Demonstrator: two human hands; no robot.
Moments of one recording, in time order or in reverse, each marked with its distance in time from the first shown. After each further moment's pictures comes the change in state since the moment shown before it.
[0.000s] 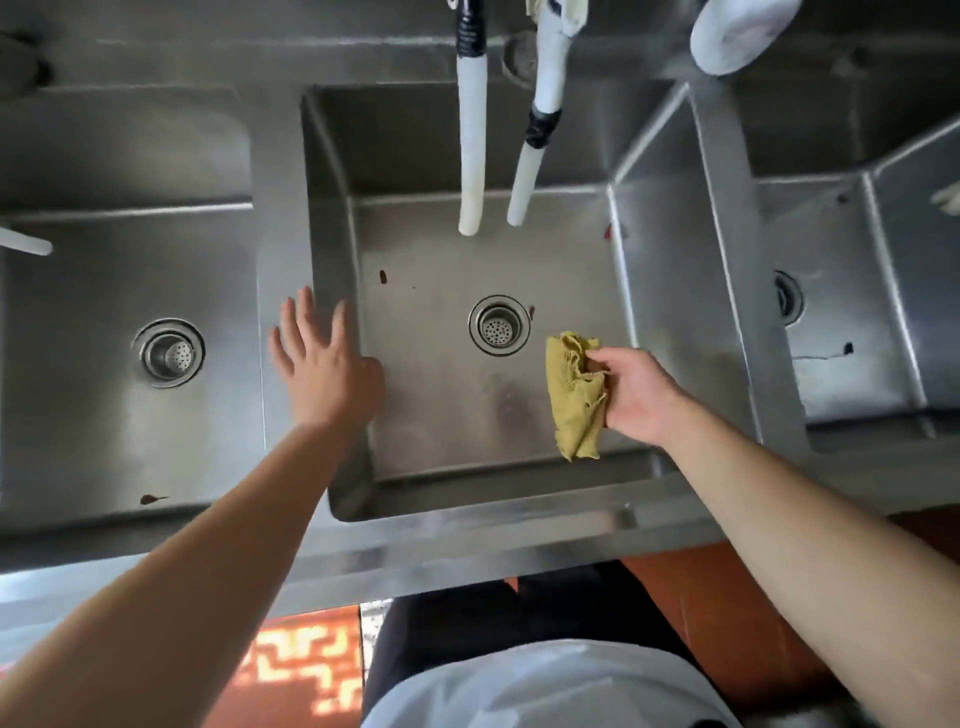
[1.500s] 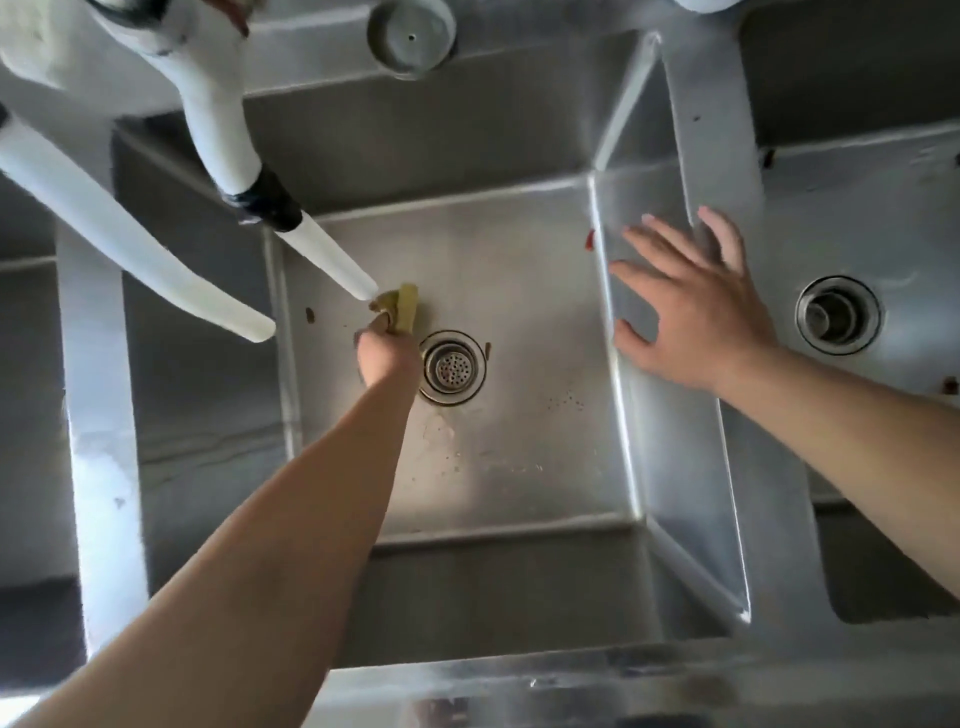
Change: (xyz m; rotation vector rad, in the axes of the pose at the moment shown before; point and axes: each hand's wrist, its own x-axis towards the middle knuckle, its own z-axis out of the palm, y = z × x) left_hand 0.138 0.166 0.181 -0.493 -0.048 -0.579; right_hand 0.084 -0.162 -0.130 -1.942 0.411 -1.086
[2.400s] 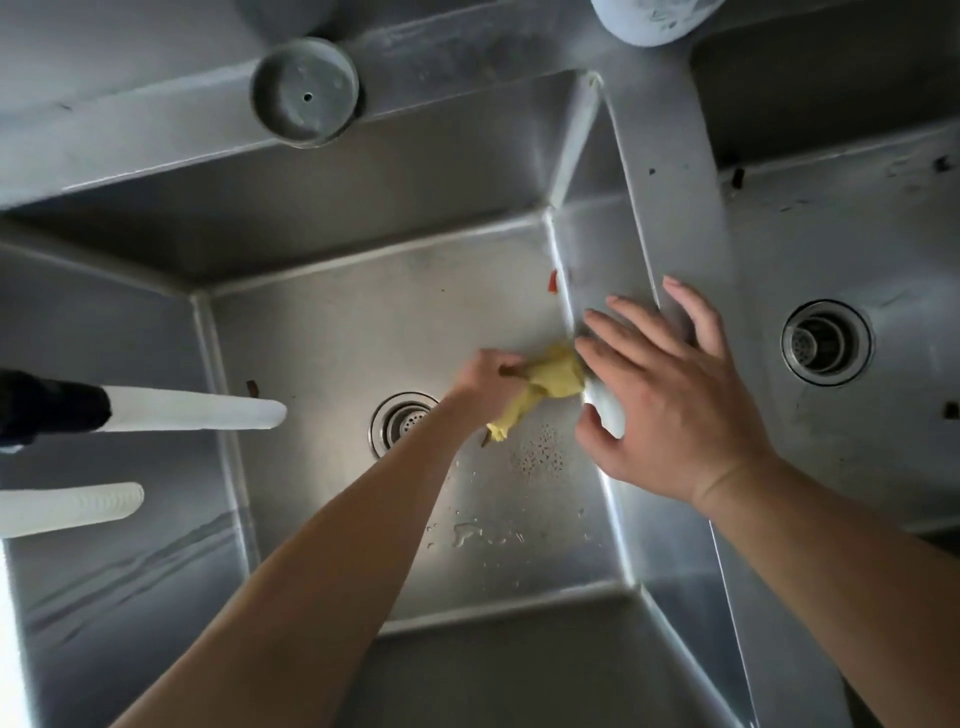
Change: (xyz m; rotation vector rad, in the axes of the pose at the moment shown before) left_hand -0.022 0.074 0.116 0.175 -0.779 0.449; right_hand 0.002 -0.002 0.001 0.064 0.033 0.040
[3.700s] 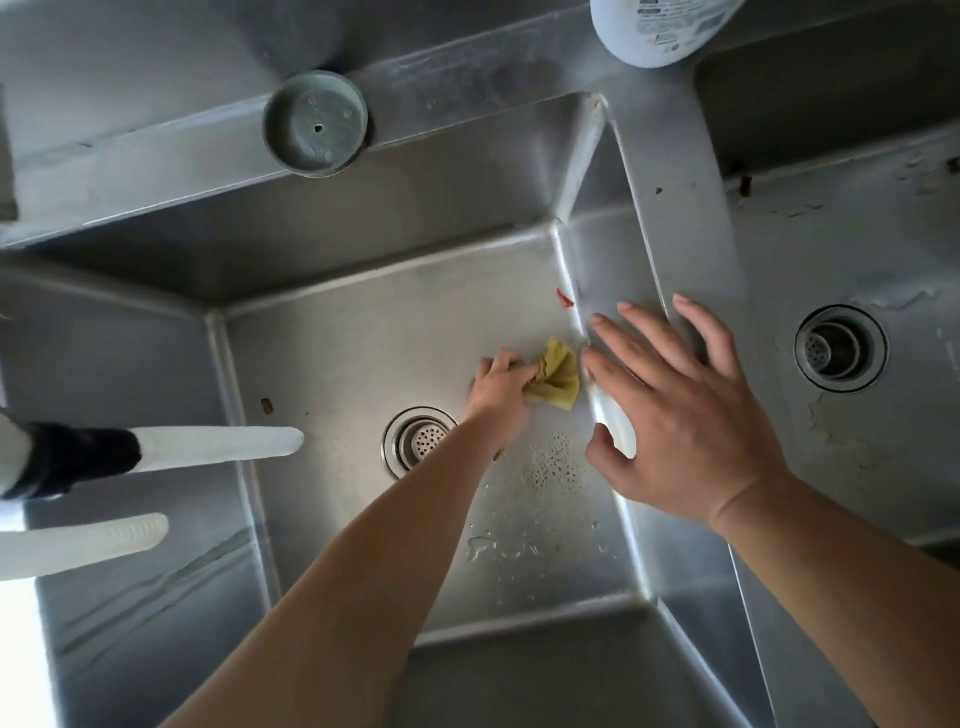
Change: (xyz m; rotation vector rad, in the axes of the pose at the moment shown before) left_hand 0.014 -0.021 0.016 0.461 0.077 0.121; right_hand 0.000 -0.004 -0.007 0.004 -0.068 0.021
